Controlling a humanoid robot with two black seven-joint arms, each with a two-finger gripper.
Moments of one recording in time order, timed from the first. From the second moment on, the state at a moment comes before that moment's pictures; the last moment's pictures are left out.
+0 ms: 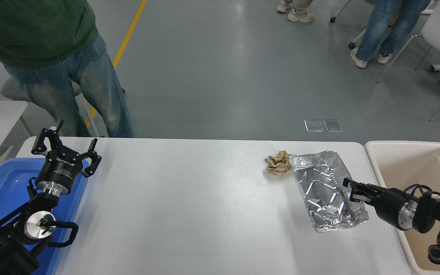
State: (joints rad) left arm -0.43 0.43 -0.88 -0.65 0.02 -0.52 -0.56; right arm 0.75 -0.99 0.01 1.46 -1.33 -0.35 0.07
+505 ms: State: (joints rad) left arm -0.43 0.43 -0.88 -0.65 0.02 -0.52 -0.56; right arm 0.86 -1.16 0.02 1.53 -1.25 -0.25 0.15
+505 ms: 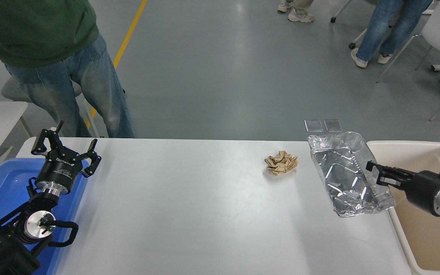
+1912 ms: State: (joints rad) left arm -0.43 0.43 -0.88 -0.65 0.02 -0.52 -0.56; right arm 0.76 -0.99 0.01 0.80 -1.02 -0.07 0.48
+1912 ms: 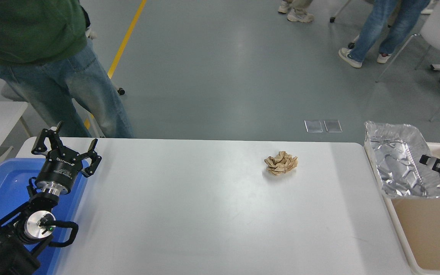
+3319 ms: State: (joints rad) left arm -0.43 0.43 -0.88 -0.65 0.02 -0.52 -0.56; right arm 0.59 -0.52 -0.13 -0.06 -0.68 -0.15 0.49
